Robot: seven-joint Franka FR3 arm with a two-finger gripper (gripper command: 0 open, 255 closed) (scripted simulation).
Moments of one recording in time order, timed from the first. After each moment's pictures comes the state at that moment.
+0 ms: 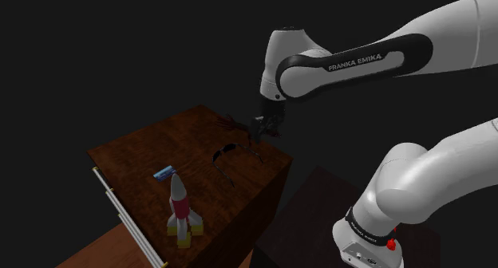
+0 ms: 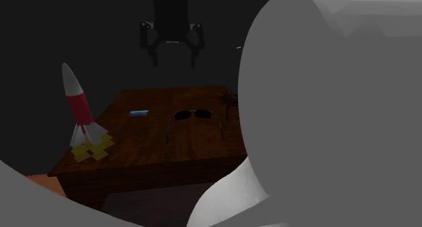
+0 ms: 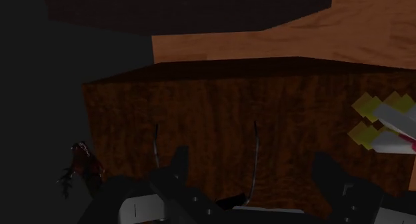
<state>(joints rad) 0.02 -0.50 0.14 -2.56 0.10 2.09 0.16</state>
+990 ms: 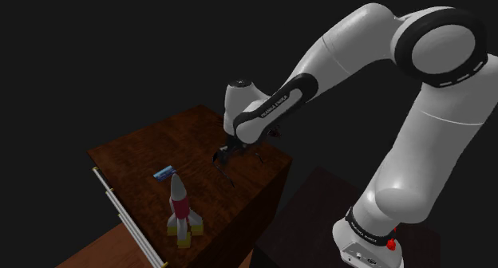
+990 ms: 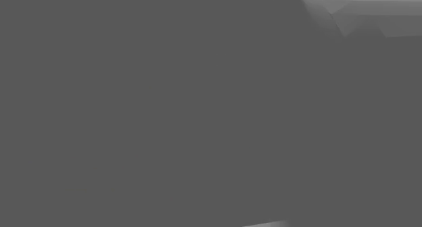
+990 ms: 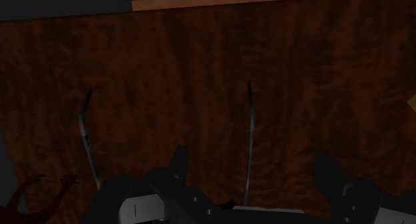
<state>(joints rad) 0.01 0.11 0.21 -2.41 -0.05 2.54 0.34</state>
